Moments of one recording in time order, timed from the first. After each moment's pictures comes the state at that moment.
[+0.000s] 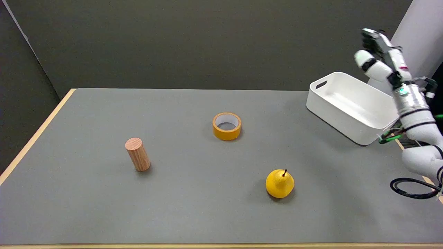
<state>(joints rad) 0.30 -0.71 -1.73 0.61 0.55 0.92 1.31</state>
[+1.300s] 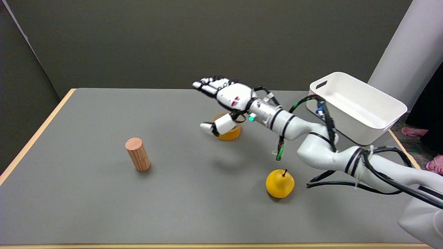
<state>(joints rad) 0.55 -0.99 -2.29 1.23 0.26 0.17 0.59</state>
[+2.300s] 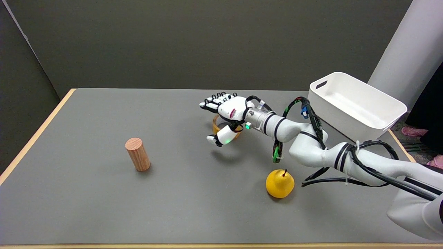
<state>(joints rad) 0.64 -1.03 -2.40 1.10 0.24 0.01 0.52</state>
